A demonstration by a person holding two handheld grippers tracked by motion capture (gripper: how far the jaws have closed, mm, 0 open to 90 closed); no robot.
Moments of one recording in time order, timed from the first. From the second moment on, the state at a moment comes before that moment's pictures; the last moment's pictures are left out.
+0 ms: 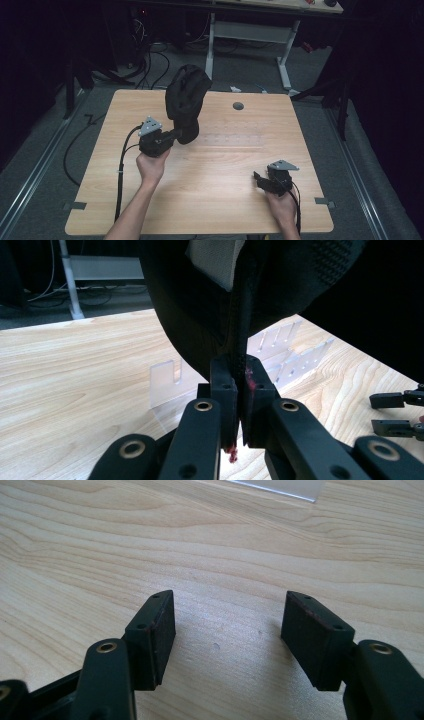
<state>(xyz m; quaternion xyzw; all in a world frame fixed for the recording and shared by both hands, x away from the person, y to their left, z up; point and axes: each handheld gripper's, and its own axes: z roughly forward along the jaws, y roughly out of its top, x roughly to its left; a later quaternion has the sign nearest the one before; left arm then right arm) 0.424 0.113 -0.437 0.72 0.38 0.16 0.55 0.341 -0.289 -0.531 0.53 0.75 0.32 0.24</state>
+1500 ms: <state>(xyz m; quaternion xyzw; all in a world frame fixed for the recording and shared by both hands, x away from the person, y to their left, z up) 0.419 0.127 -0.461 0.74 0.42 0.09 0.52 0.341 -0.289 -0.531 0.53 0.75 0.32 0.24</state>
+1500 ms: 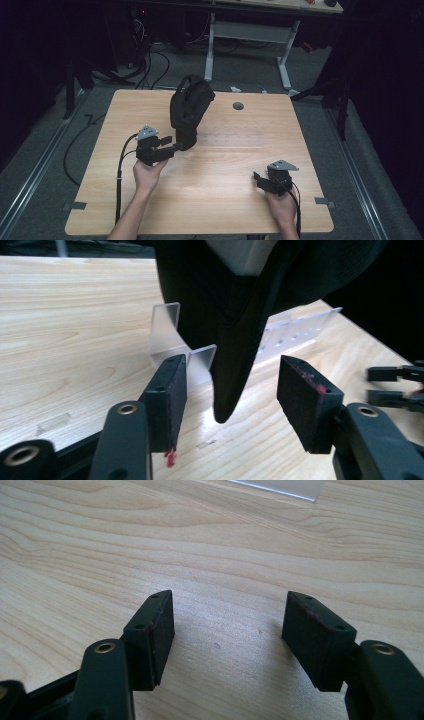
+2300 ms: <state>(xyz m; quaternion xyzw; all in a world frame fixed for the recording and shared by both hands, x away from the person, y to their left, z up) 0.395 0.159 -0.443 0.75 0.43 0.12 0.49 0.341 -0.289 -0.531 0.53 0.75 0.32 0.24</state>
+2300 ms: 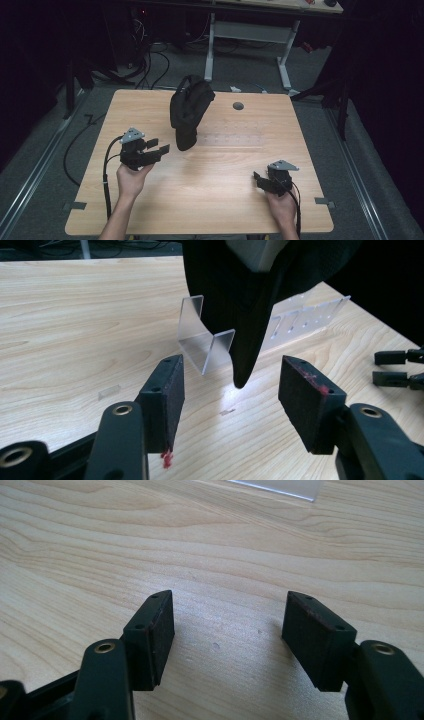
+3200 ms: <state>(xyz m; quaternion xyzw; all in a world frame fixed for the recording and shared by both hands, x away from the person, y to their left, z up) 0.370 0.178 -0.461 0.74 0.44 0.12 0.48 0.341 -0.289 -0.531 0.53 0.75 0.32 0.24</state>
